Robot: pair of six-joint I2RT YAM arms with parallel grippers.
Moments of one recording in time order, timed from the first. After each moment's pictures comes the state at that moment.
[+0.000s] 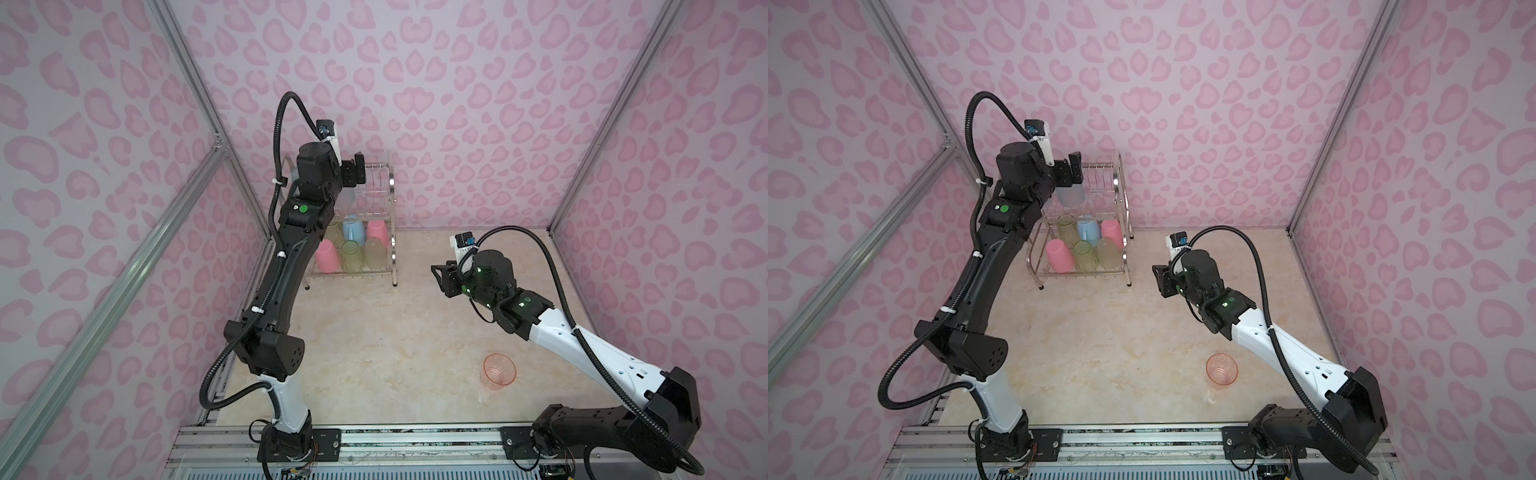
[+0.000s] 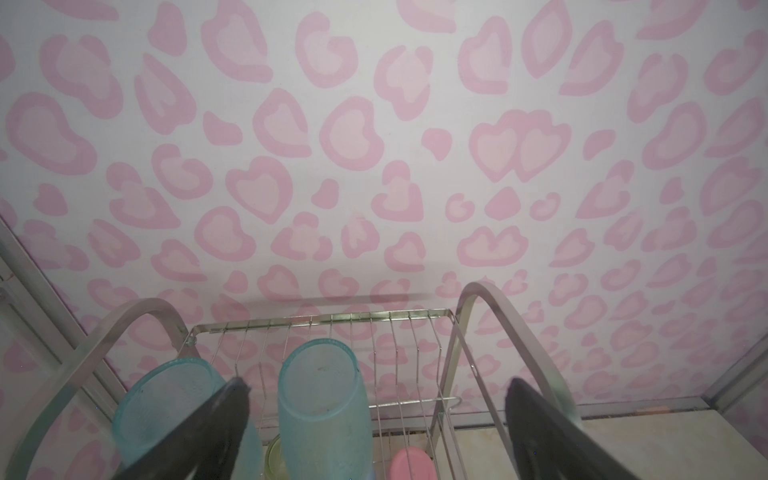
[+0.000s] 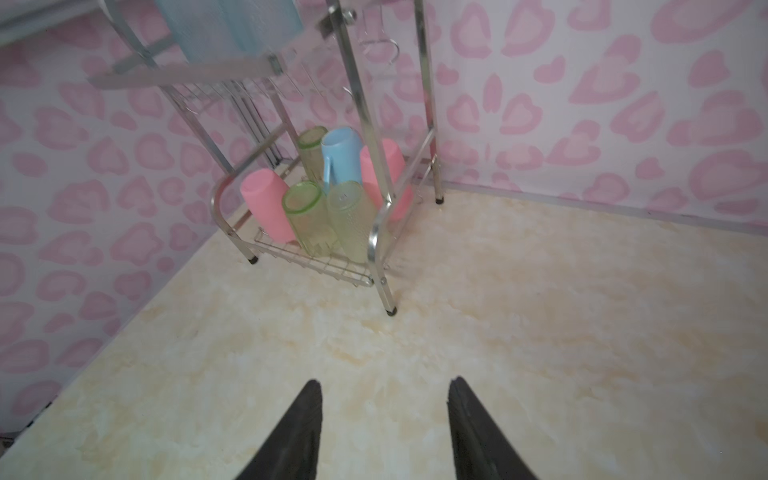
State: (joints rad) left arm -0.29 1.82 2.15 -0.40 -0.17 -0.06; right arm 0.64 1.30 1.10 -0.25 0.08 0.29
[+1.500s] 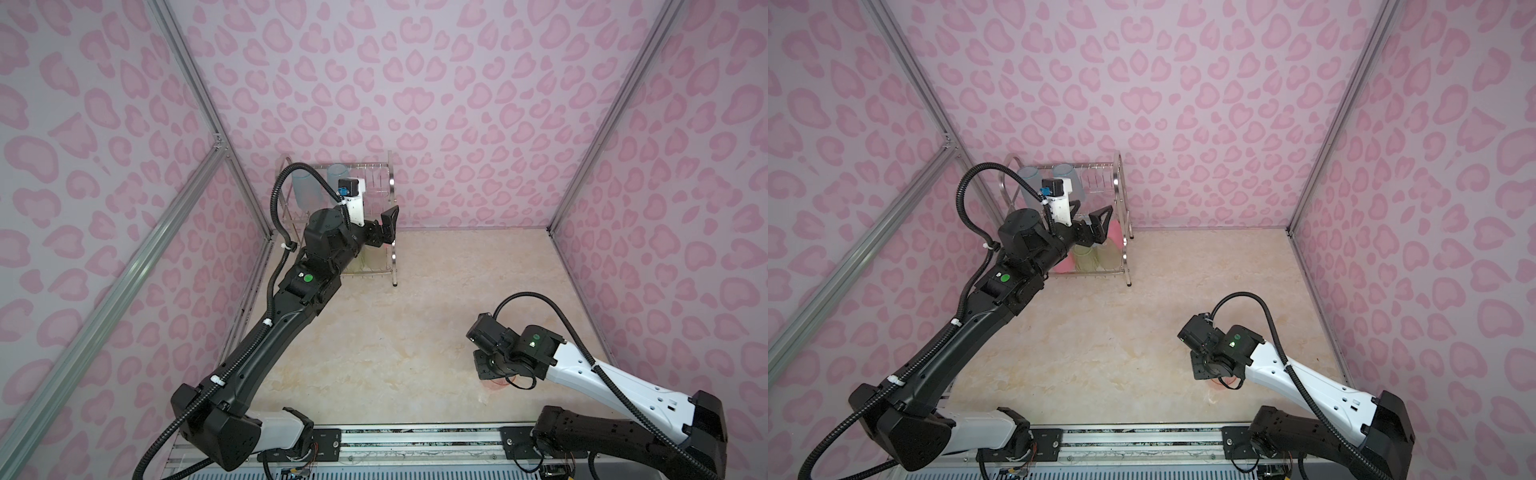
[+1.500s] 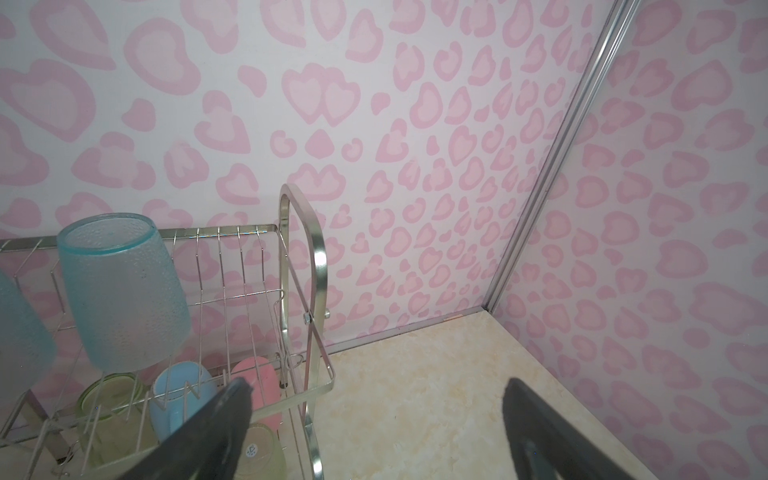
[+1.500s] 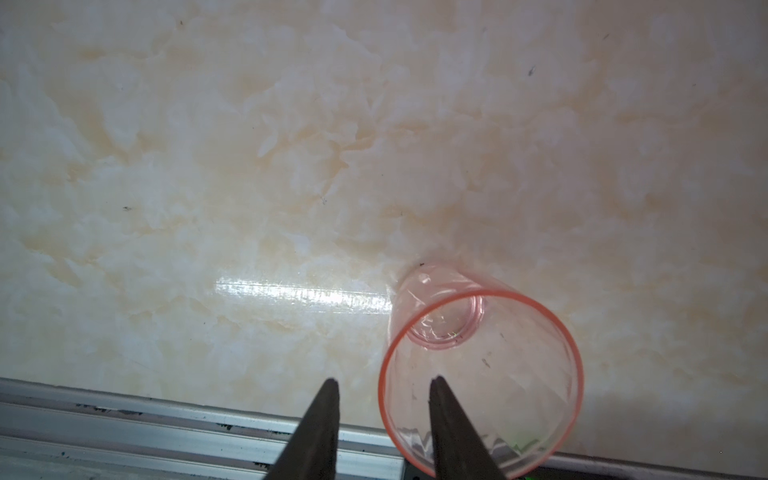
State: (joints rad) left arm -0.50 1.34 1.42 -0.09 -0.02 -0.19; right arm 0.88 1.09 0.86 -1.12 0.18 0.73
